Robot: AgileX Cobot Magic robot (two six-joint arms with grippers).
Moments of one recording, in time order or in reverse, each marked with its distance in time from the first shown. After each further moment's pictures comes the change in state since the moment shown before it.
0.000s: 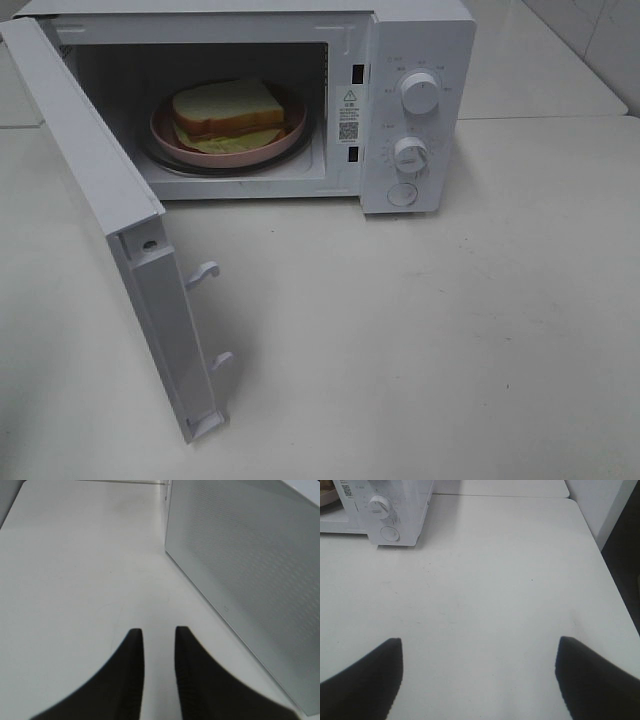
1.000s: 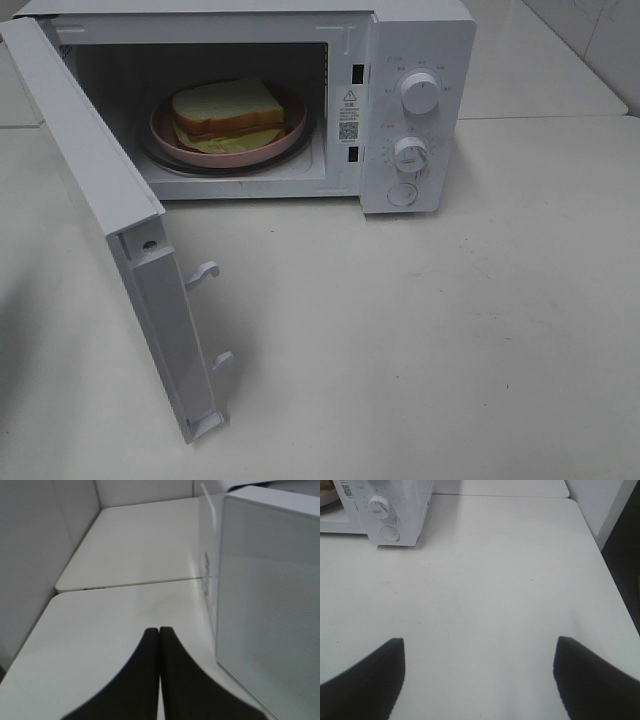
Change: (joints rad) left arm -0.031 0.686 0.269 0.221 -1.325 -0.037; right arm 0.000 0.000 0.000 0.000 0.000 0.000
